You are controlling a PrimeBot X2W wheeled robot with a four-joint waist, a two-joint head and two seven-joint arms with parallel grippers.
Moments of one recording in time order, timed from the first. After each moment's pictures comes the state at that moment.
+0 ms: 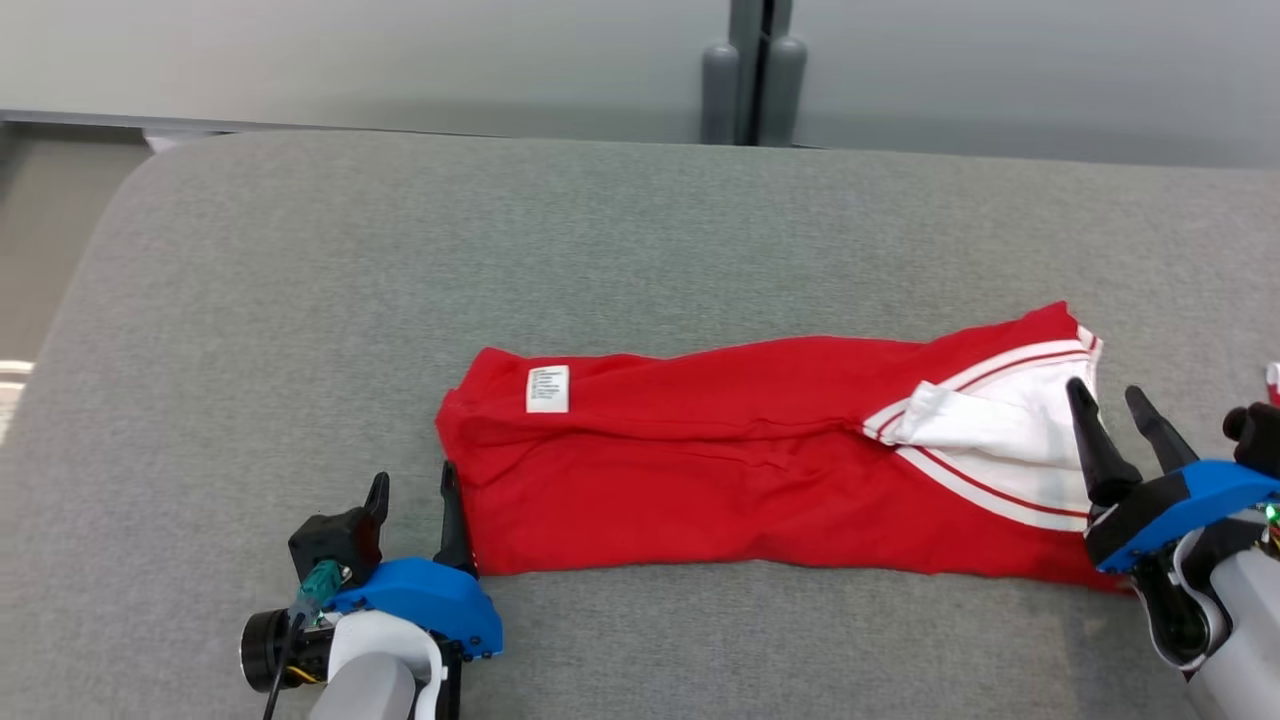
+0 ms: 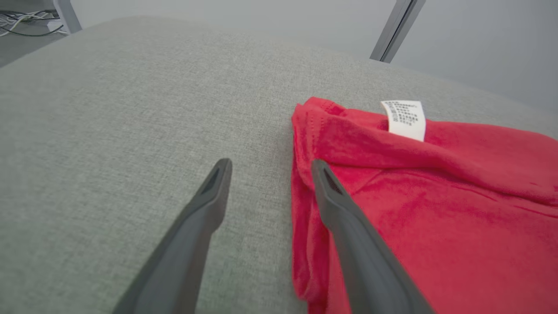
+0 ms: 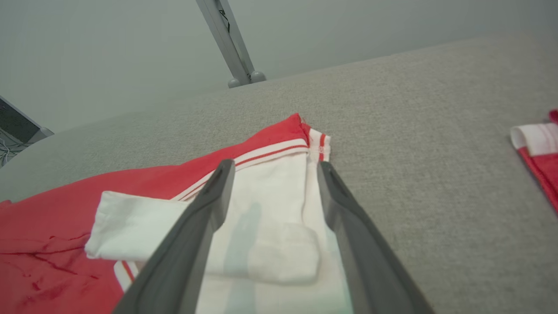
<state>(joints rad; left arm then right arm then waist) -0.31 0.06 -0.29 0.69 -0.46 0.11 -0.26 -0.48 -0.42 0.37 0.76 0.83 0.13 -0.26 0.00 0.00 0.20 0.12</state>
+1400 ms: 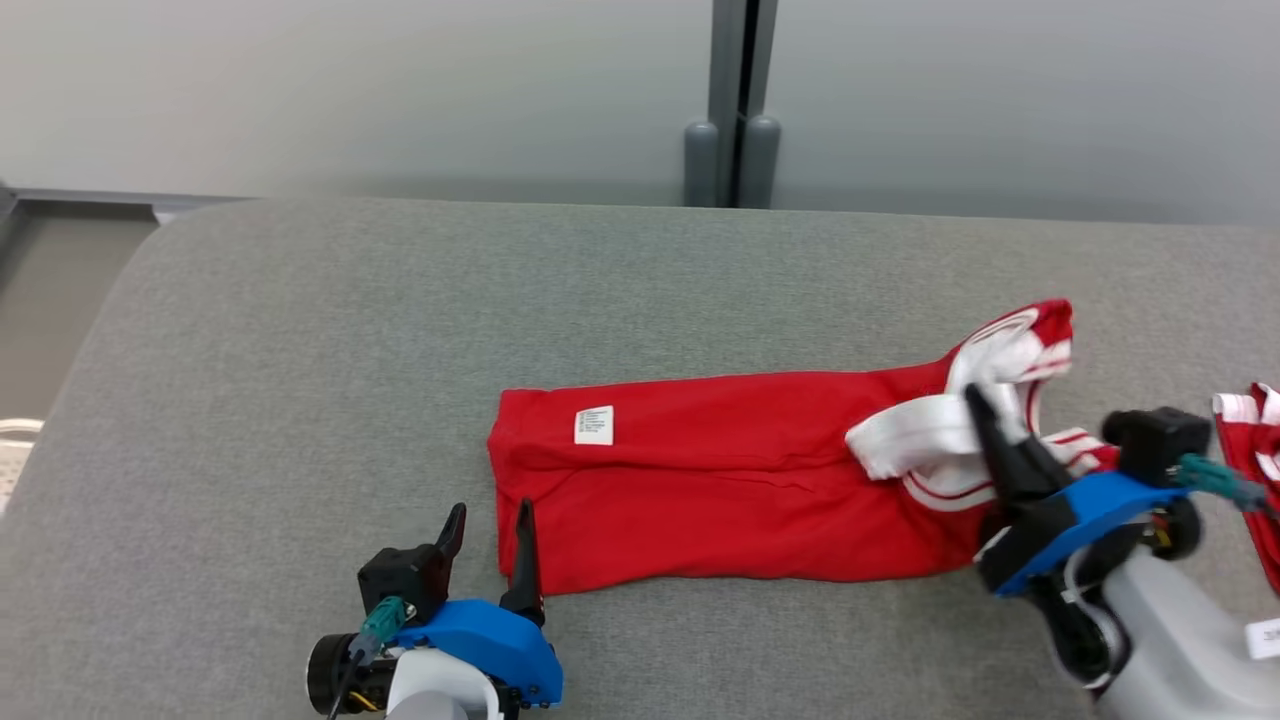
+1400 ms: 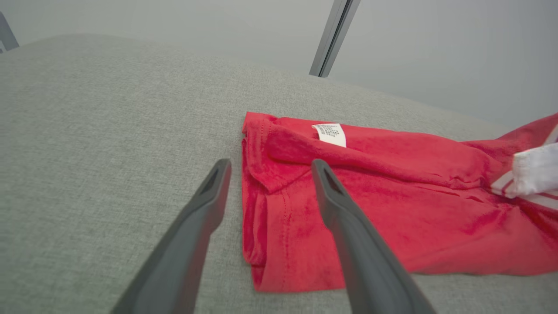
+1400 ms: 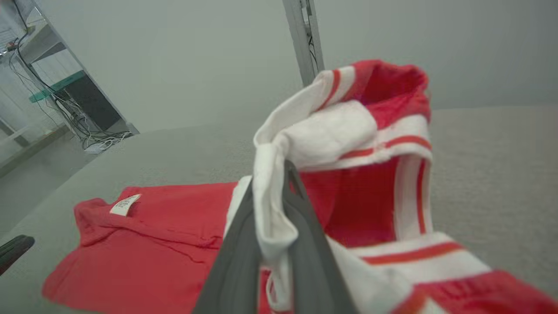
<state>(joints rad) -0.24 0.05 -0.42 0.62 -0.51 0.10 -0.26 -0.45 -0.36 0.44 0.62 0.77 0.13 -0.26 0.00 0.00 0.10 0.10</state>
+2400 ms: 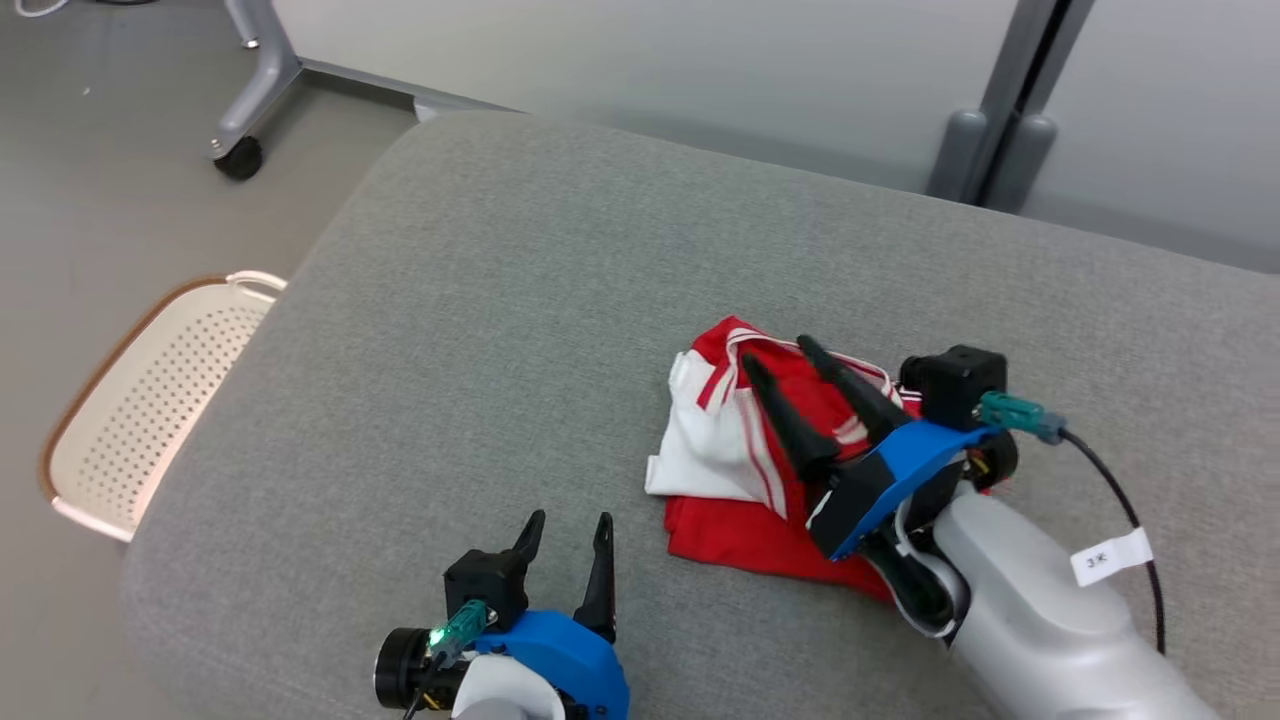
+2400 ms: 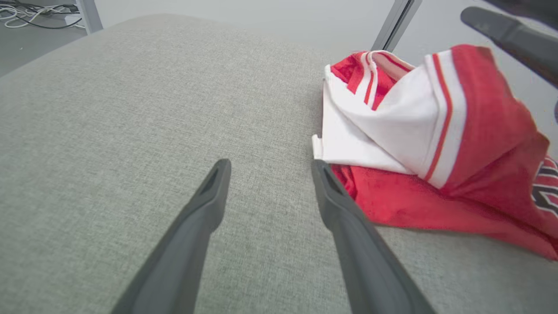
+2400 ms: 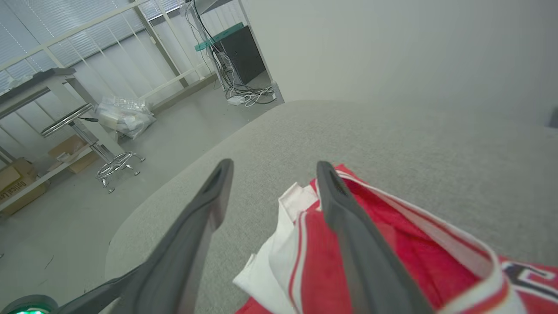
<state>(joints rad) -0.27 0.05 -0.65 0.60 -0.60 0.16 -0.26 -0.63 -0.17 0.68 0.69 0.77 0.13 -0.25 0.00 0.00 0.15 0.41</state>
